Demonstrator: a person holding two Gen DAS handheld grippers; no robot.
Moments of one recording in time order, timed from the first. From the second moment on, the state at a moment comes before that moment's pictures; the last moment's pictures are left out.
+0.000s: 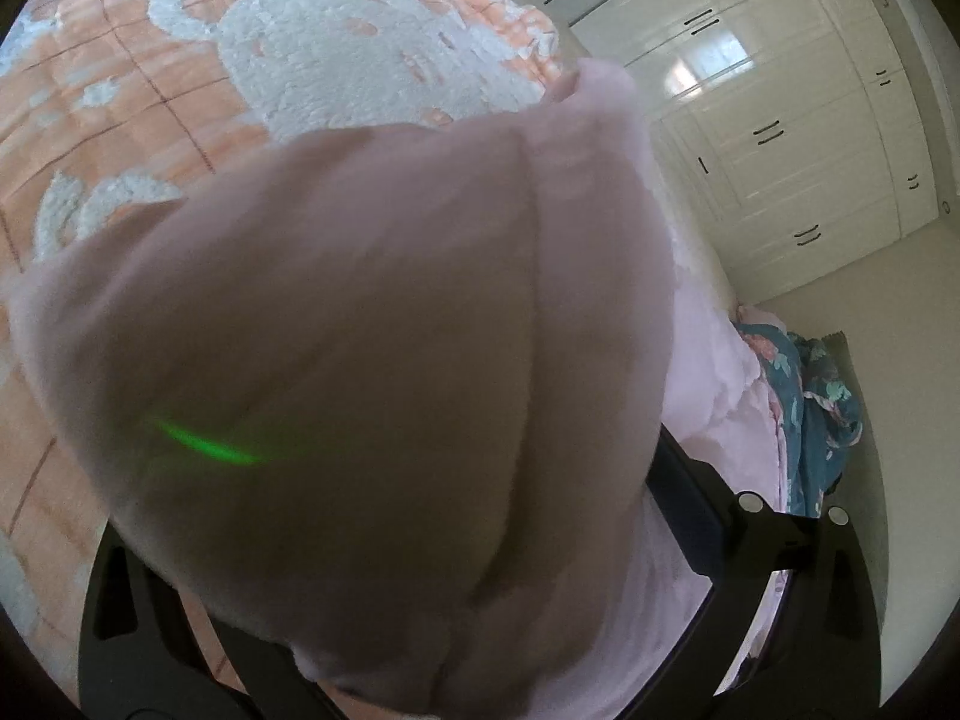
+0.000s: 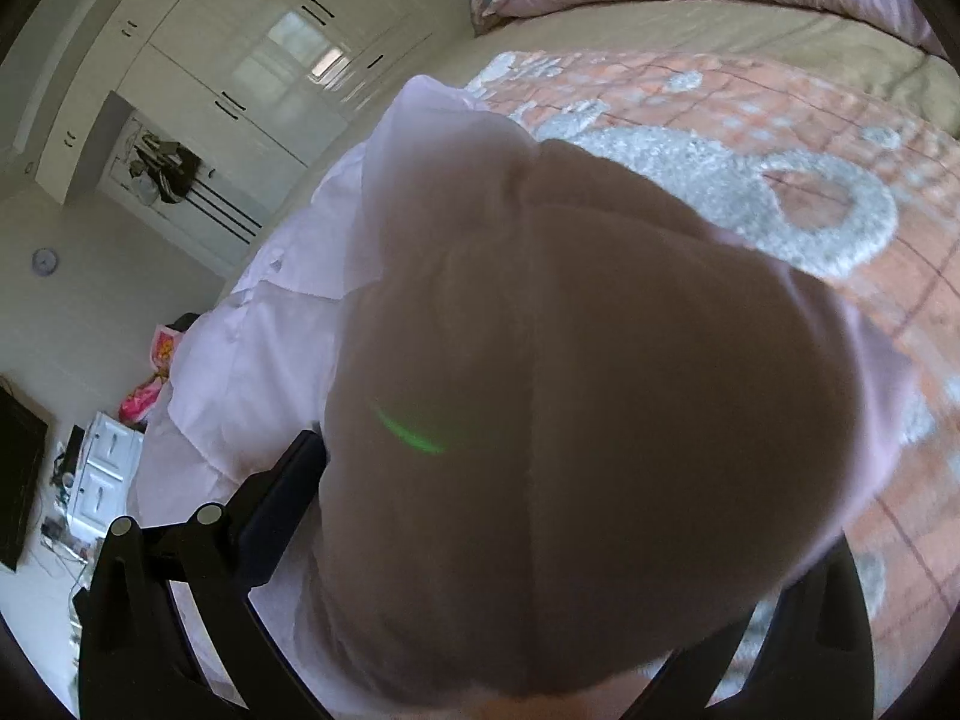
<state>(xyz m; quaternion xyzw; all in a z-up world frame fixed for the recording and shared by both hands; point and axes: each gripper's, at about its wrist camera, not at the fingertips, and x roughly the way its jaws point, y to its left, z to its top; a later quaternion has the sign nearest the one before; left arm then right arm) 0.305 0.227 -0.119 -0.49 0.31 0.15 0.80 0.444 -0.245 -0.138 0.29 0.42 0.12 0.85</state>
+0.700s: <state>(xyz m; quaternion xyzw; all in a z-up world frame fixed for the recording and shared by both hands) 0.319 0.193 -0.032 -0.29 0.30 0.13 0.90 0.419 -0.198 -0.051 0.11 0.36 0.19 0.91</state>
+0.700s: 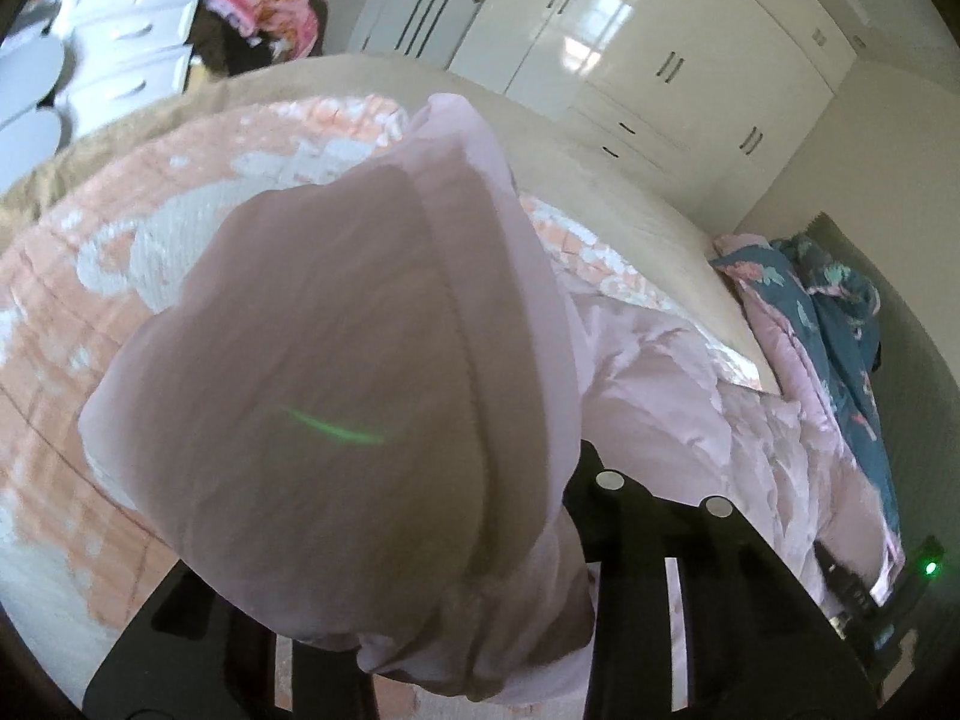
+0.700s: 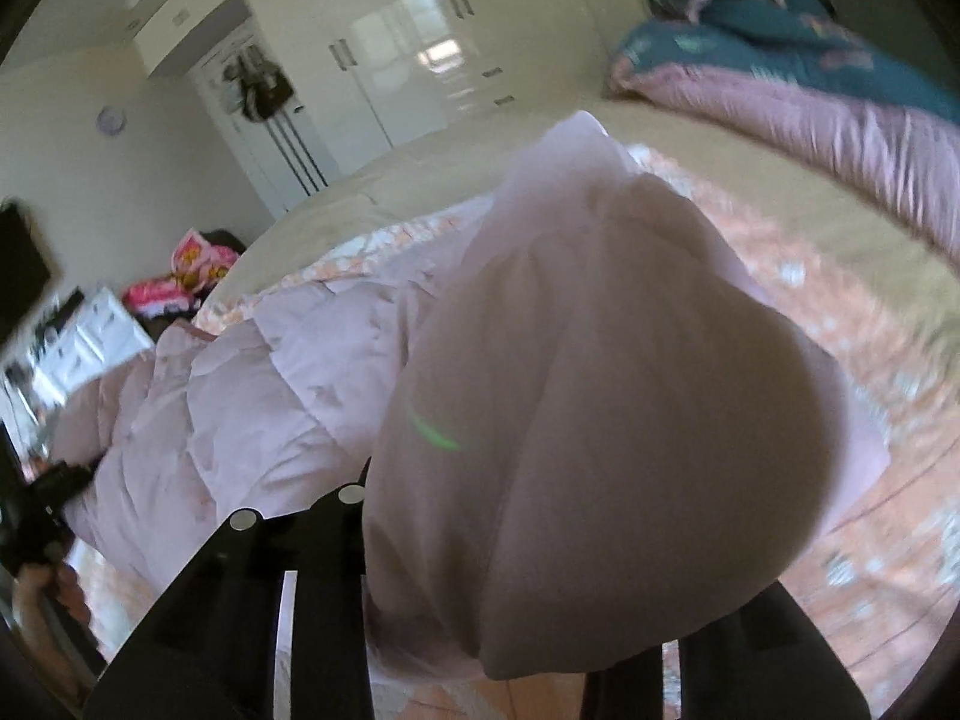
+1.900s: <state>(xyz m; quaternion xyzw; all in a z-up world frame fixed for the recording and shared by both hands) 0.179 0.165 0.006 -0.27 0.28 0.10 0.91 0.250 -0.182 0.026 -0.05 0.27 0.25 0.93</state>
